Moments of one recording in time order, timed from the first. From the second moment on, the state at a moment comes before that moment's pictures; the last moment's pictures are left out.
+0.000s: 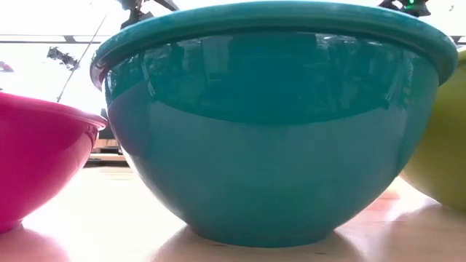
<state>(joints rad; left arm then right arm) 0.22 0.92 0.99 -0.42 -0.13 -0.66 -0.99 1.11 1.09 -1.14 -0.16 0.30</state>
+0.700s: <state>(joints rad) 0.15 0.99 0.99 -0.37 -0.11 -0.53 -0.04 1.18 1.14 -1.04 -0.12 0.34</state>
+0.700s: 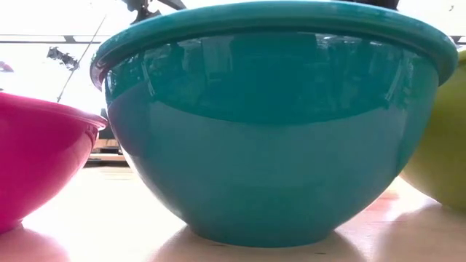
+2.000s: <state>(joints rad) -0.11 1.05 0.99 -0.48 -0.08 -0.63 0.38 1.77 1.15 -0.95 -0.11 0.45</state>
